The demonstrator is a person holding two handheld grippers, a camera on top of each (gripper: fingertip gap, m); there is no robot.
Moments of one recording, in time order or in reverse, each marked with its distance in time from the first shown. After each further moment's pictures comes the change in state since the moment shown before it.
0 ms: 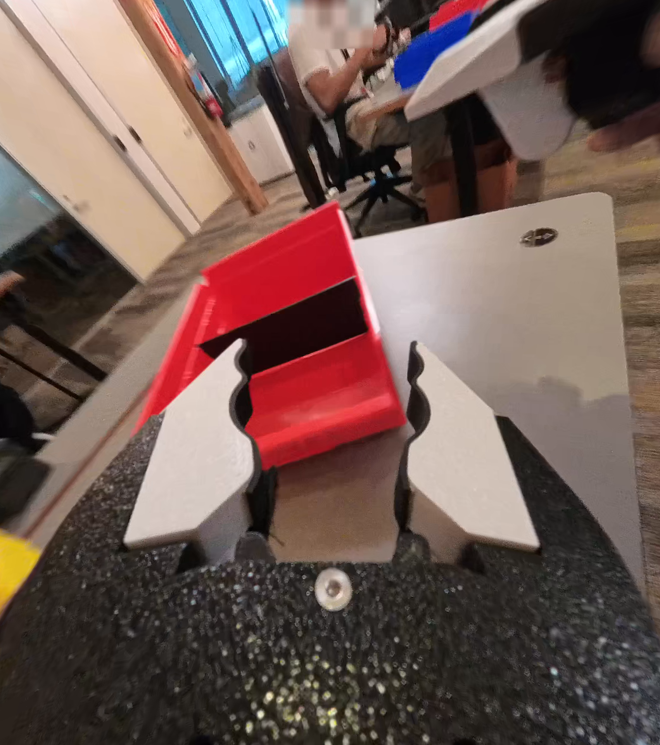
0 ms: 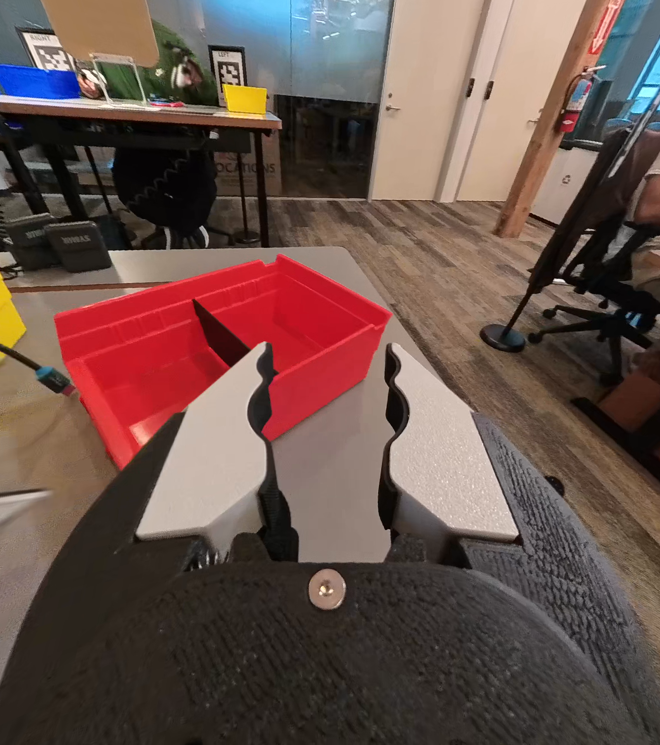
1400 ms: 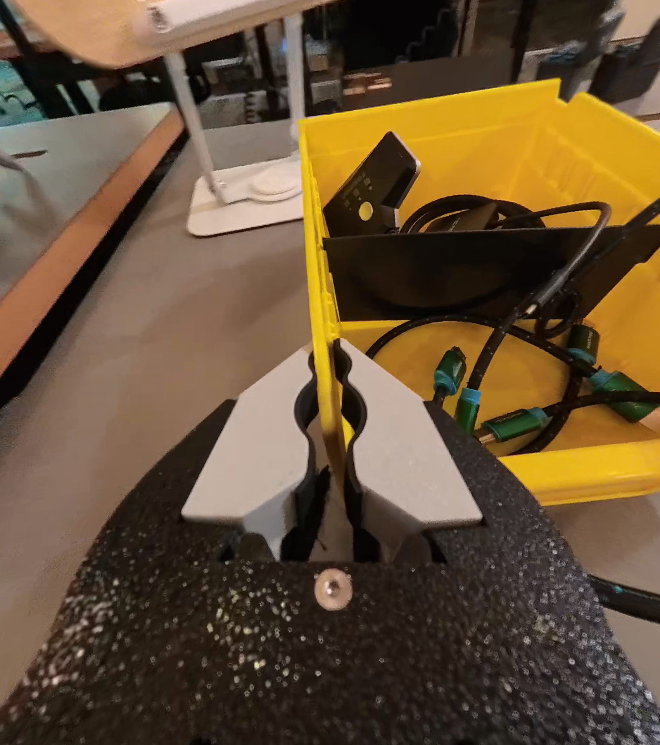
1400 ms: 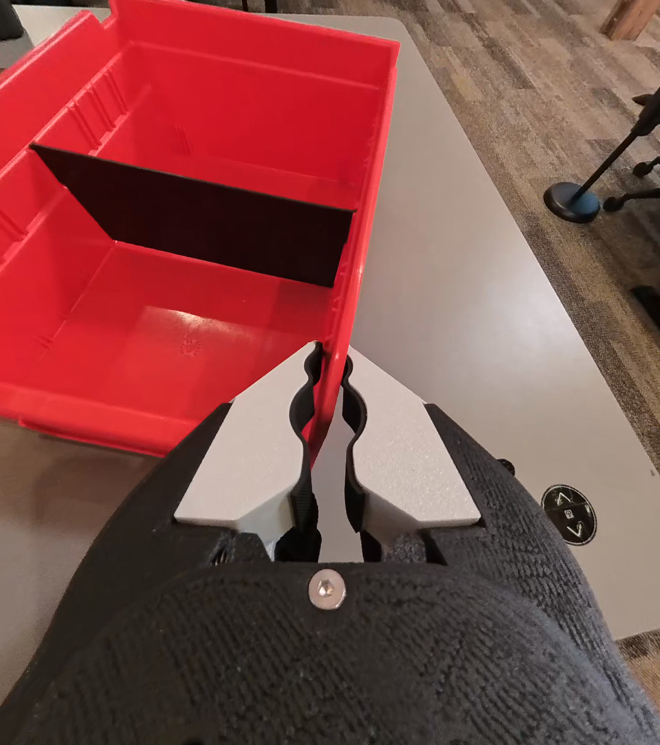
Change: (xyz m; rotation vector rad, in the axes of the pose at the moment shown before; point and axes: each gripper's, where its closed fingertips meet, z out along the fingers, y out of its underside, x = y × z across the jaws) left arm -0.230 0.298 -0.457 -0.431 -0.969 -0.613; right arm -0.029 0.115 0.067 -0.410 -0.067 -0.026
